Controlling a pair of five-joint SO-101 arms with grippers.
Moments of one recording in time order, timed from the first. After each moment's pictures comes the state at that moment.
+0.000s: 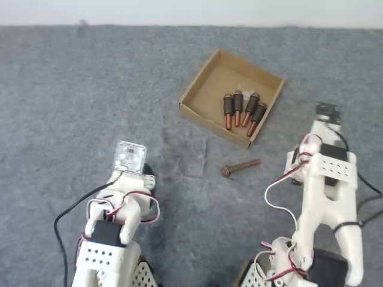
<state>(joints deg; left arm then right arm) 3.7 -89.3 97.3 48.5 2.0 14.5 -22.2 47.3 58.6 1.3</state>
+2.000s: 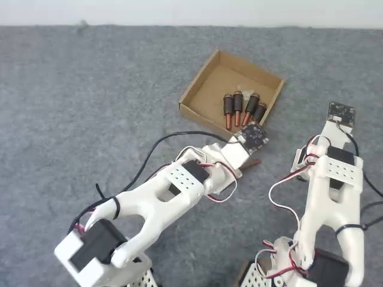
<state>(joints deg) 37.7 -5.0 47.1 29.2 -7.5 16.8 -22.2 47.8 55.6 0.1</state>
